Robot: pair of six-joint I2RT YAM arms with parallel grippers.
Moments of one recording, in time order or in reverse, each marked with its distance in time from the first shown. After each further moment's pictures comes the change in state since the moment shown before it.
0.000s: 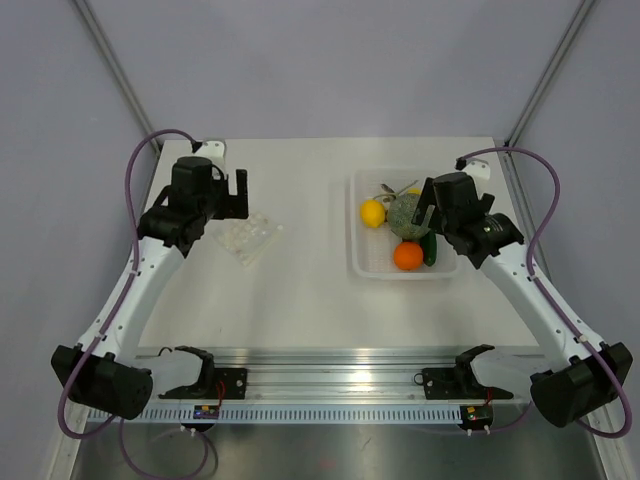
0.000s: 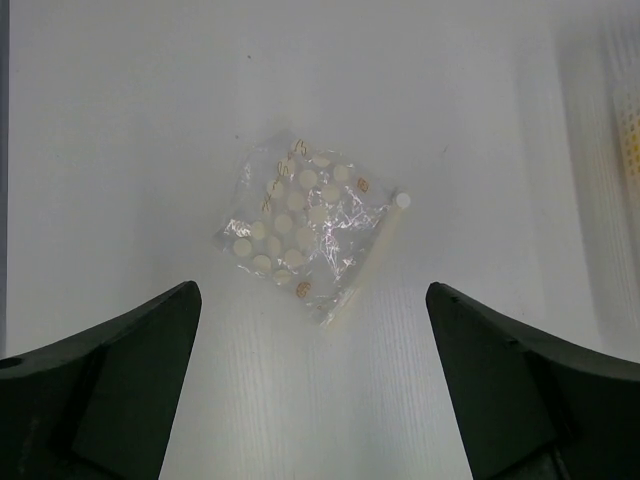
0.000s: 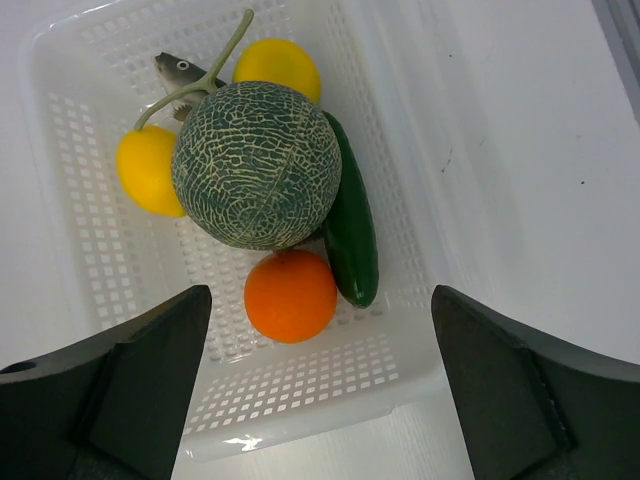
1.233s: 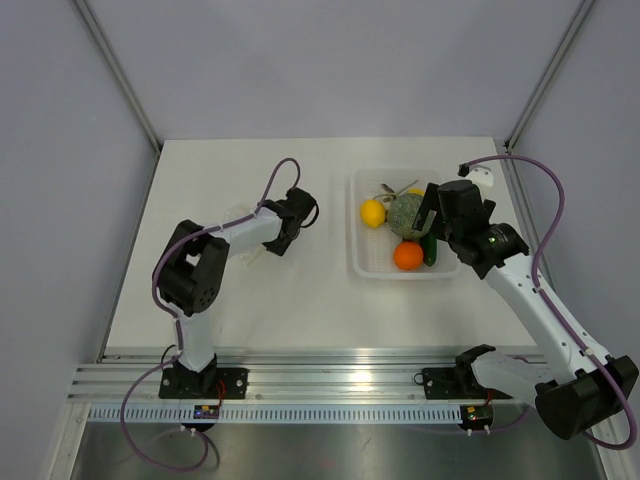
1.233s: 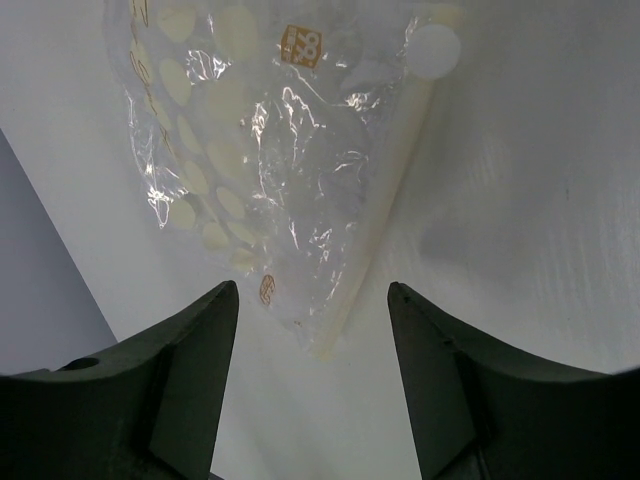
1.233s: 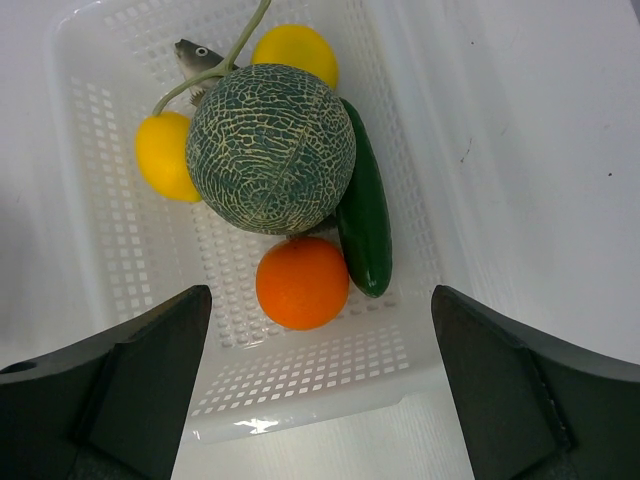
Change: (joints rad) left arm -0.328 0.711 0.035 -0.015 -0.490 0.097; right arm 0.000 -0.068 -0.070 0.038 -0.050 0.011
